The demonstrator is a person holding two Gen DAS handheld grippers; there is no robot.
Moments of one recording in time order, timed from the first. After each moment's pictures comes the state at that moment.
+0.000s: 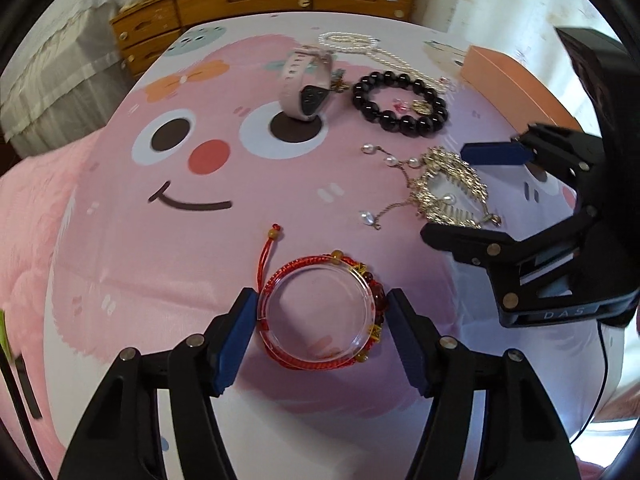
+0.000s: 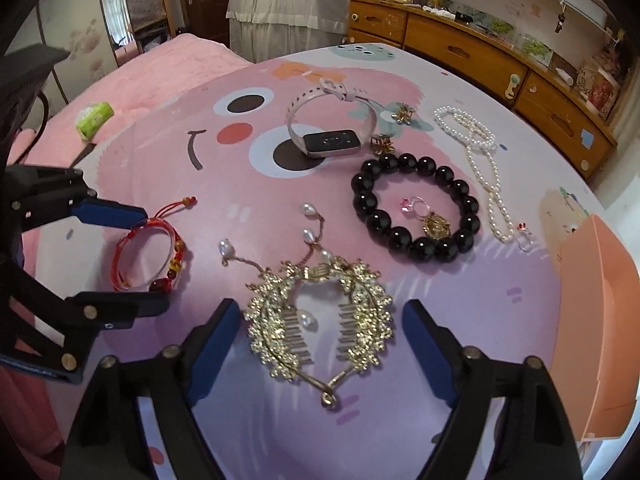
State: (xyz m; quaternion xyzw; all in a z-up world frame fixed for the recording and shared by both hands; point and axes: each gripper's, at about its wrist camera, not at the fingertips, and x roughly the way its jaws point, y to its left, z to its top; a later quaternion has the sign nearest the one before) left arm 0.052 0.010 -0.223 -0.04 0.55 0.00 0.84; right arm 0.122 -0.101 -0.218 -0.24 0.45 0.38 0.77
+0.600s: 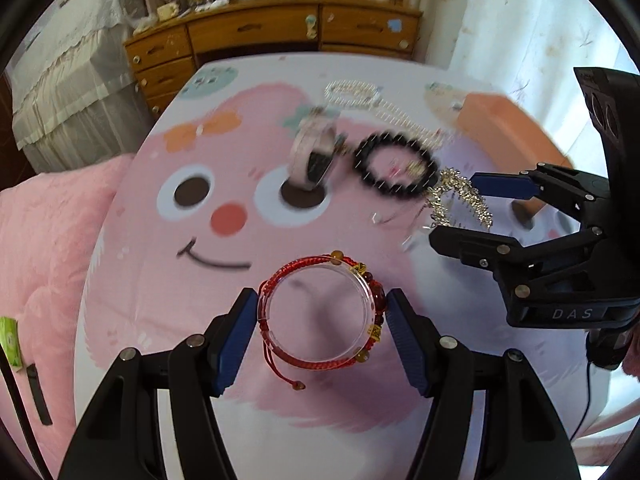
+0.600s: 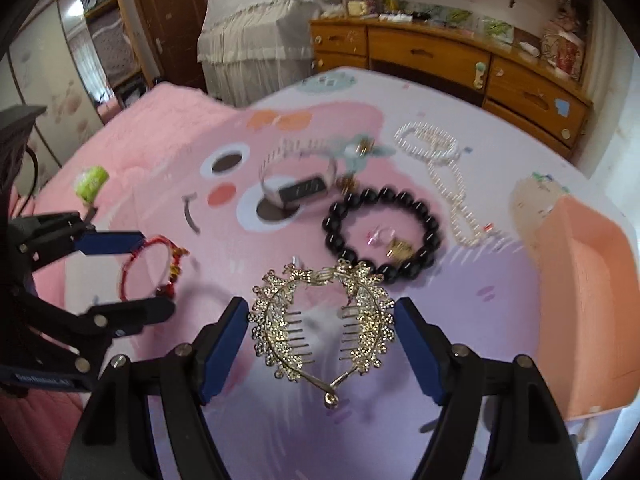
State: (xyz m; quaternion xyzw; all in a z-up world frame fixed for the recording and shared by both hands) left arm 0.067 0.006 -0.171 -0.03 0.50 0.01 0.86; right arm 0.138 -0.128 -0.171 -0.13 0.44 0.36 0.81
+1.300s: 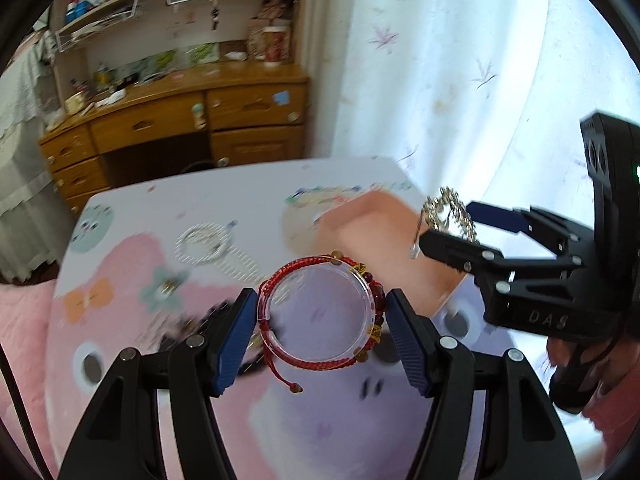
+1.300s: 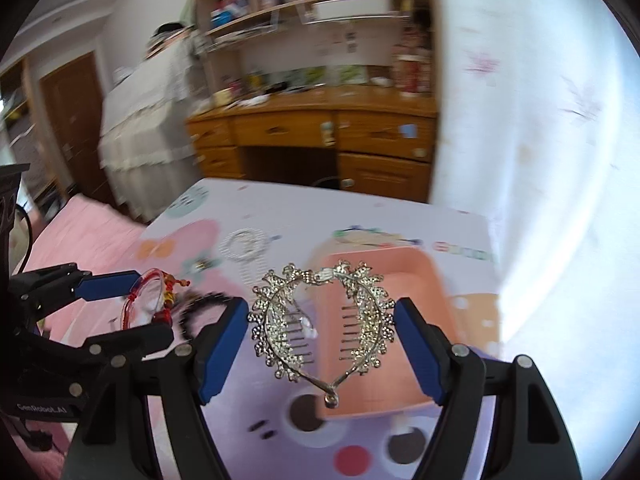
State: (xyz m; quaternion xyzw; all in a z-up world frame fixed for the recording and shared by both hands) left arm 0.162 -0.113 -0.089 -0.01 0.40 -0.14 0.90; right arm 0.180 -0.278 -0.090 -0.03 0.37 0.17 0.91
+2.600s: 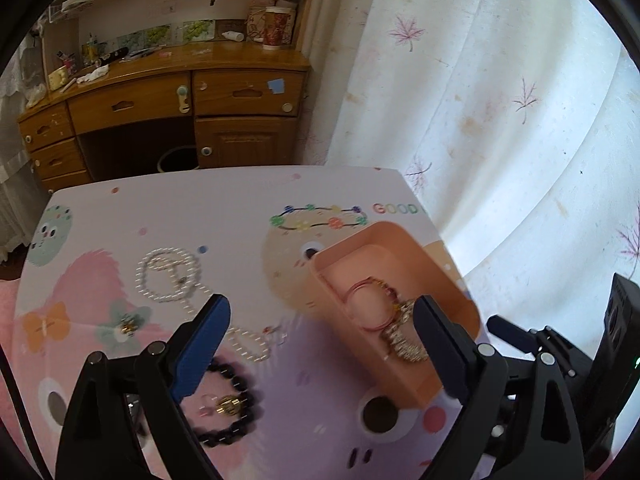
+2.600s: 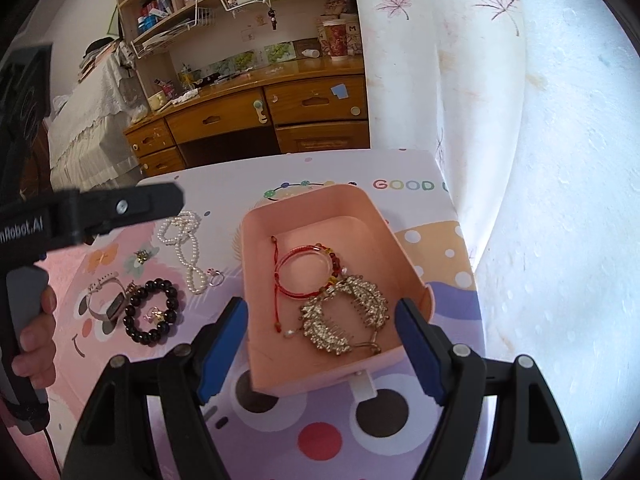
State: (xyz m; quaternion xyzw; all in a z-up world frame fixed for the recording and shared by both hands) left arm 0.242 -0.106 -0.110 -0.05 0.44 -0.15 0.89; right arm 0.175 -0.297 -0.138 0.03 0.42 0.09 0.90
